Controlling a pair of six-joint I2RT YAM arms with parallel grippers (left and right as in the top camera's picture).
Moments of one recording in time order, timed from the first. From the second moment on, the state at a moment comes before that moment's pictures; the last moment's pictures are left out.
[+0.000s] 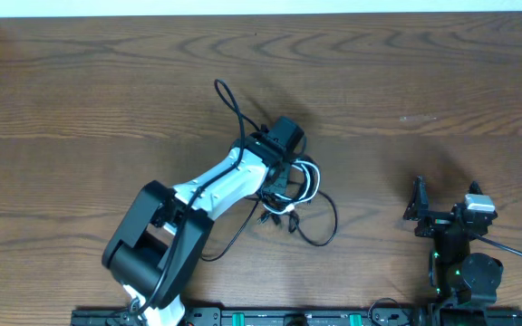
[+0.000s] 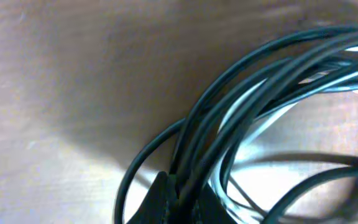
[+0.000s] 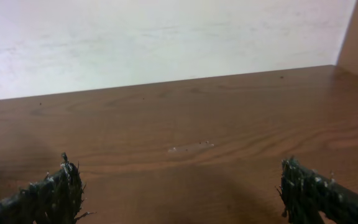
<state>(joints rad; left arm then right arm) -0.62 1.85 1.12 -0.66 -0.11 -0.42 -0.05 0.01 0.01 -0.07 0.03 0.10</state>
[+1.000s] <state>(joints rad) -0.62 1.40 1.13 -0.58 0.31 -0.43 -0.04 0.01 0.01 0.05 -0.64 0.81</state>
